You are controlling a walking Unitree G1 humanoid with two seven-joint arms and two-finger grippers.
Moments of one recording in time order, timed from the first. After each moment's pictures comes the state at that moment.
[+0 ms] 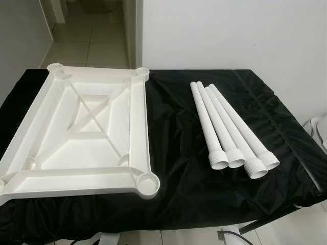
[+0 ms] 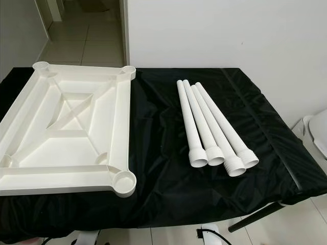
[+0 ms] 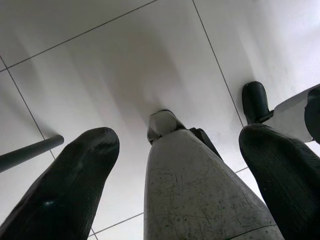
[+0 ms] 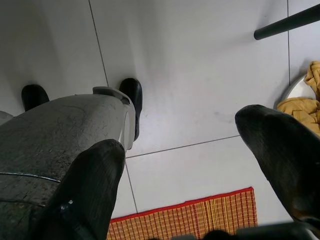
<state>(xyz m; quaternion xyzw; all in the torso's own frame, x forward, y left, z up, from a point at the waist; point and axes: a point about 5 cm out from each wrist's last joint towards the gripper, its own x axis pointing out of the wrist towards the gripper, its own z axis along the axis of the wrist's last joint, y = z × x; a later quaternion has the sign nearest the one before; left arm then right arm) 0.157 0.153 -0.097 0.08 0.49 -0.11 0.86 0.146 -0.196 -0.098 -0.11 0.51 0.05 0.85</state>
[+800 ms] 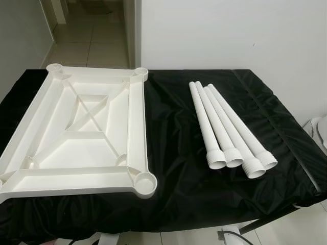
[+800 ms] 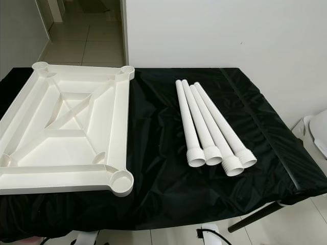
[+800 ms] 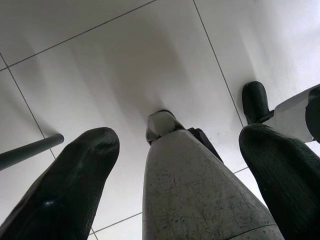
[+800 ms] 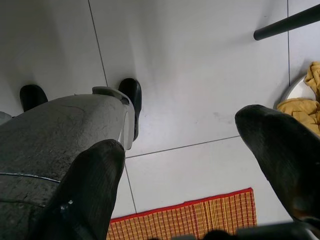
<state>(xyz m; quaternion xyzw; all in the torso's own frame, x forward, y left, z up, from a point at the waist) 0.157 0.153 -0.097 0.08 0.49 -0.11 0.86 0.146 -0.196 -0.098 -0.11 0.51 0.05 0.85</state>
